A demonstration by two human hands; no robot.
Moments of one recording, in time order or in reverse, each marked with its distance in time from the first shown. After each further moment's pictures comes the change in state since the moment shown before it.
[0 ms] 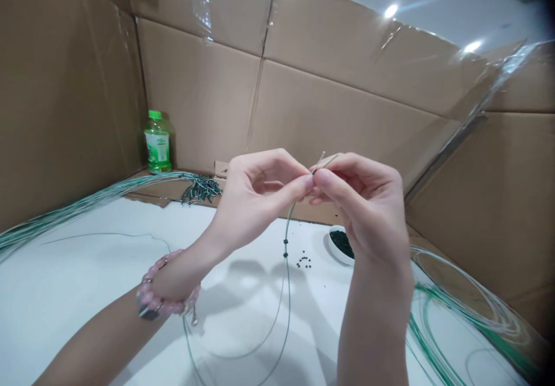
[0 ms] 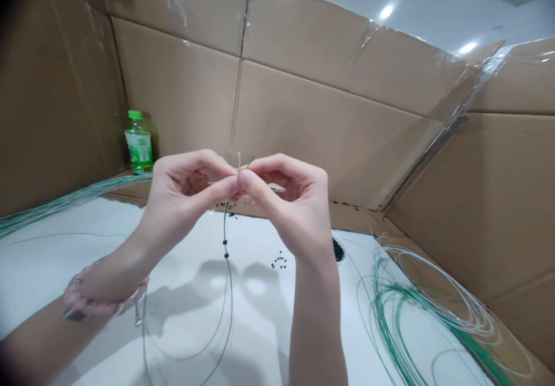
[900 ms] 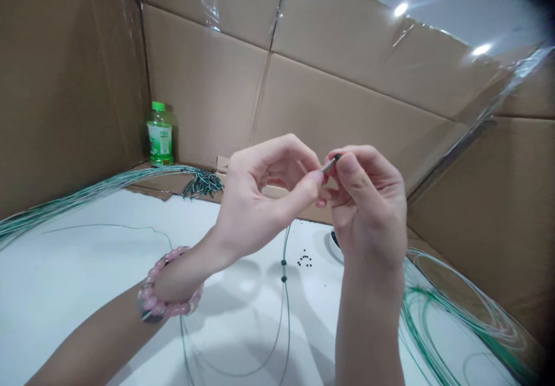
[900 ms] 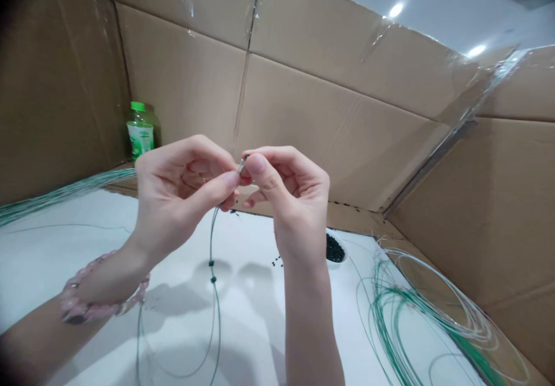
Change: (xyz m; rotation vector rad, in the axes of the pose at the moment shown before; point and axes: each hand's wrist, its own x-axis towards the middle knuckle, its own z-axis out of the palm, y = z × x) left_hand -0.004 0.008 0.003 0.131 0.092 0.155; right_hand 0.002 0.007 0.017 0.198 0.126 -0.007
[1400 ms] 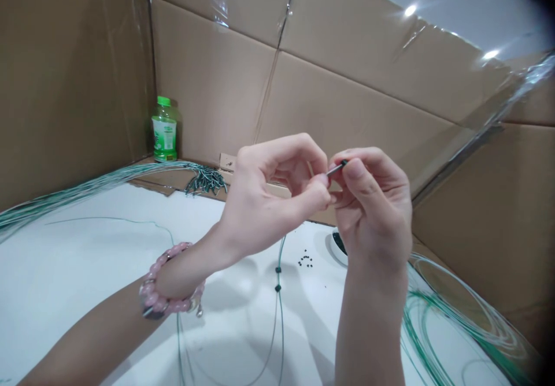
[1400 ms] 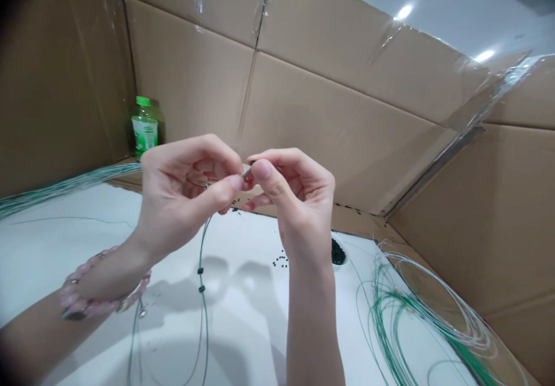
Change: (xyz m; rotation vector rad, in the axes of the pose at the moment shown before) left_hand 0.002 0.003 -0.001 0.046 0.003 0.020; right_hand 0.001 0.002 -0.002 0.047 -0.096 -0.012
